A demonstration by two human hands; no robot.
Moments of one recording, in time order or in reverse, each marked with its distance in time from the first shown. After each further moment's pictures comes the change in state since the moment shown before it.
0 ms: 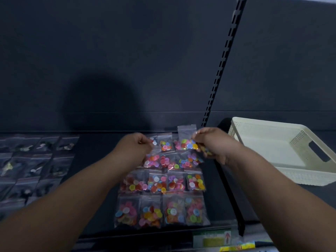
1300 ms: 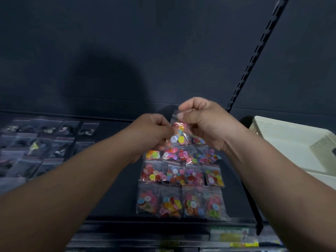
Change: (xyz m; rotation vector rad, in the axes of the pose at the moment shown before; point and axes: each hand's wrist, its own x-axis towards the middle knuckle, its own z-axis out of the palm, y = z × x) left_hand -0.013 0.017 -0.036 -0.175 -0.177 0.062; right_hand -0.023 -0.061 0.070 0.239 -0.213 -0.280
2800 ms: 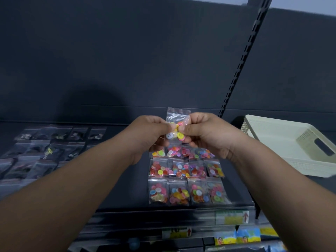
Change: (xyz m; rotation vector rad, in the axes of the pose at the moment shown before) left_hand -0.041 0.004 -0.016 -0.073 0.016 0.034; right_hand -0.049 0.001 0.018 -0.155 -0.067 0.052
